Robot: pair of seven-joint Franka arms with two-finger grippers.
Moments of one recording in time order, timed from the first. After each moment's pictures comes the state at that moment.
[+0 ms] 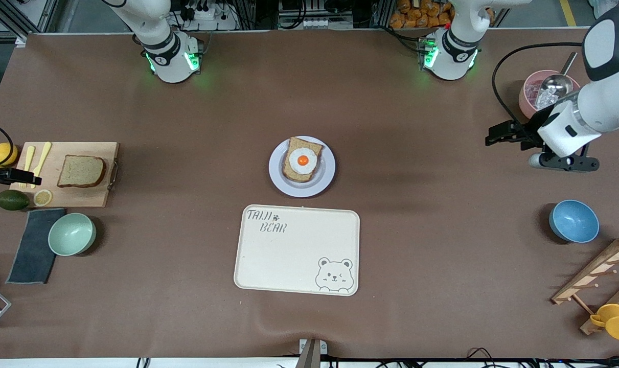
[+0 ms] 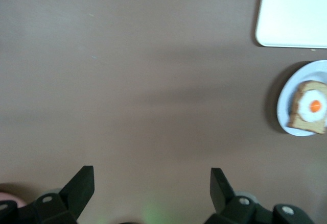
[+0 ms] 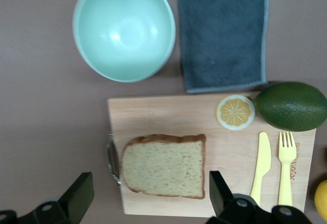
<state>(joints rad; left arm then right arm) -0.09 0.02 0.03 -1.85 -0.23 1.68 0.03 -0.53 0.39 0.04 -1.71 0.02 1.91 -0.45</state>
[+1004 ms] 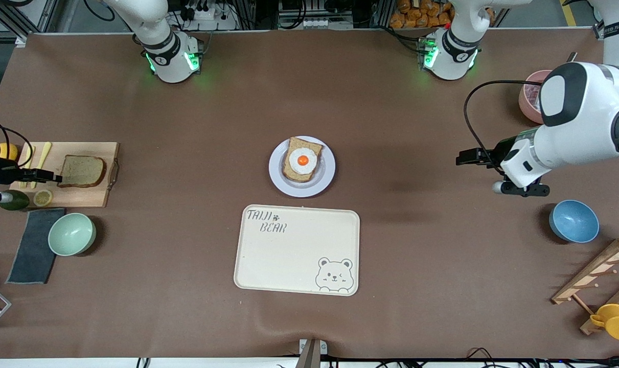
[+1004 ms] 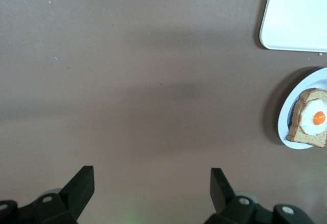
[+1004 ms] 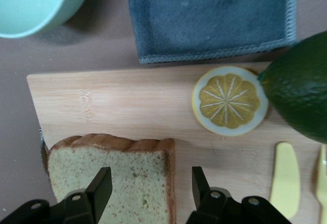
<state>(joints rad) -0.10 0.13 0.01 -1.91 -0.28 1.81 0.03 -0.66 0.57 0.04 -1.78 0.10 2.05 -0.64</state>
